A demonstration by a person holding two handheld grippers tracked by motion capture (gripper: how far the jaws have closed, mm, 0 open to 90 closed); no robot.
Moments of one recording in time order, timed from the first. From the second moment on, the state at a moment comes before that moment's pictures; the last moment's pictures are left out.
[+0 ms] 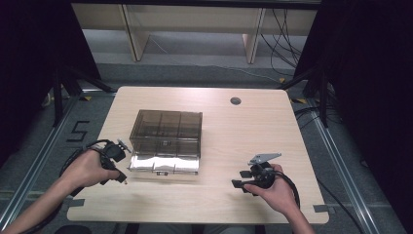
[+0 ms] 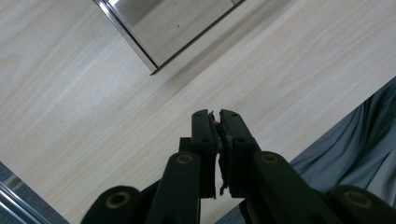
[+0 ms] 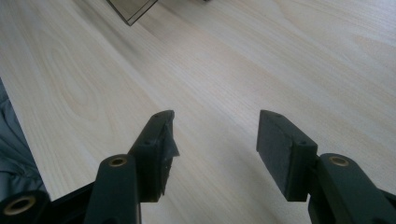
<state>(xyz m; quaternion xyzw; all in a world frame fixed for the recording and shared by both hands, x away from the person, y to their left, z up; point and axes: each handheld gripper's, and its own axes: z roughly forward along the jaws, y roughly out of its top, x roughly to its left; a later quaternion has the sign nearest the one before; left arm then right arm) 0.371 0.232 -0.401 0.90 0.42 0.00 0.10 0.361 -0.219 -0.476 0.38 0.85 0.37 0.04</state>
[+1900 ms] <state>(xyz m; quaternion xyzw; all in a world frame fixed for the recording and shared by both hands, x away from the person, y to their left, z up) 0.397 0.227 -0.371 0.90 0.43 0.01 0.10 0.361 -0.221 -0.475 0.38 0.85 0.36 0.04</state>
